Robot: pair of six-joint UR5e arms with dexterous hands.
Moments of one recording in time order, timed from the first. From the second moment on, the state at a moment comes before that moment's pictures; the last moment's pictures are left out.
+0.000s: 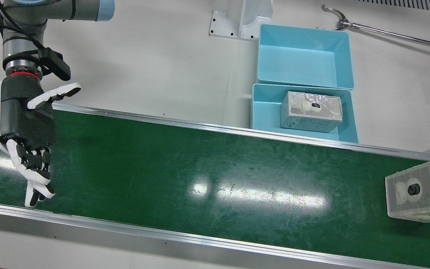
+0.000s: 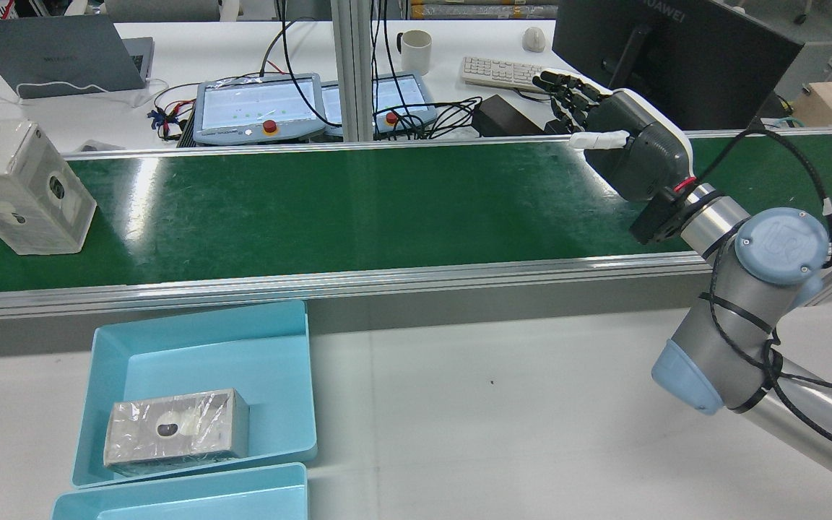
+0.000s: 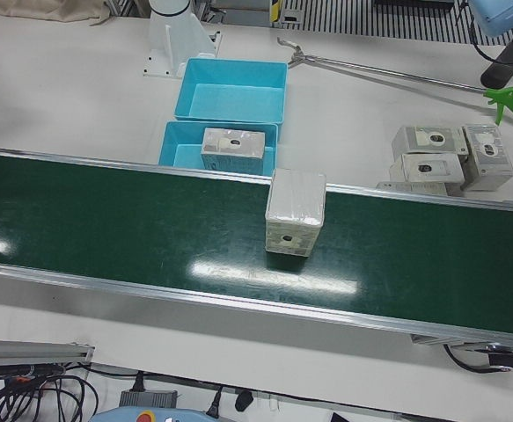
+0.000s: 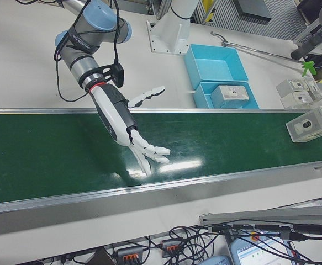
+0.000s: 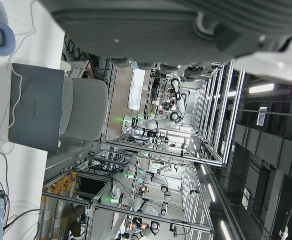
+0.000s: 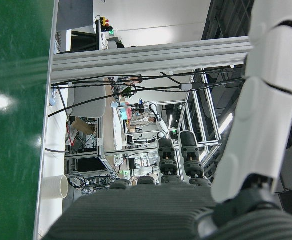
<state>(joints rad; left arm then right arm) -1.81 -1.79 -1.75 0.44 1.92 -0.15 0.93 -1.22 1.80 -3.35 -1.24 -0.03</state>
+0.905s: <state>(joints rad) -1.81 -1.79 -1.75 0.44 1.92 -0.15 0.92 -1.22 1.80 -3.36 -1.23 -0.04</state>
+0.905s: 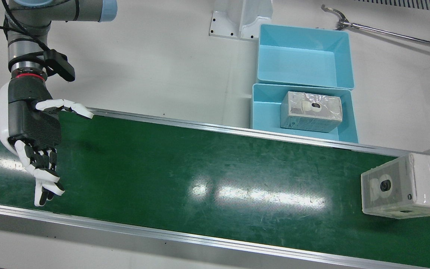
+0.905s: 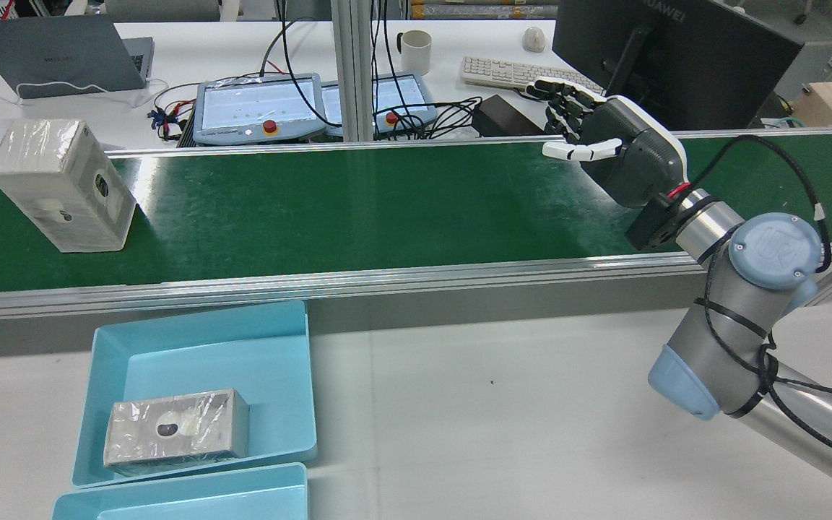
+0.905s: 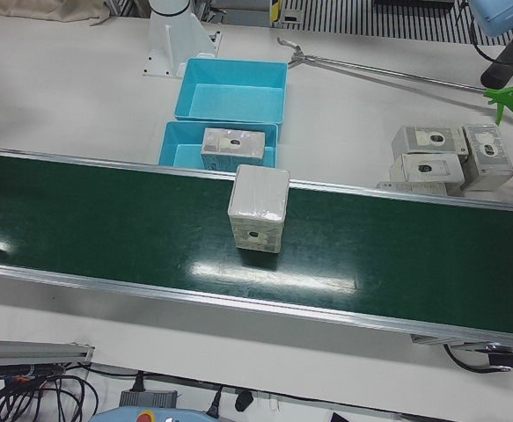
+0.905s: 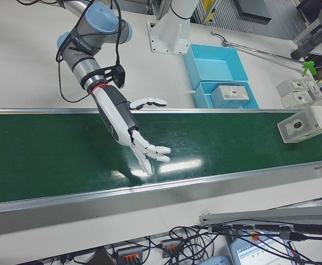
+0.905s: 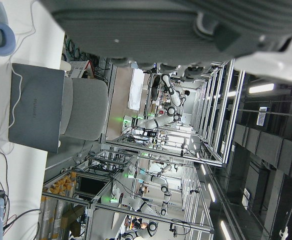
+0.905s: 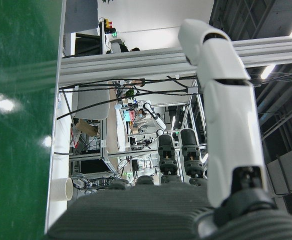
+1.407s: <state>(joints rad) -1.81 -1.79 -1.75 0.44 1.92 -0.15 0.91 -1.22 1.80 -3.36 -1.23 -0.04</state>
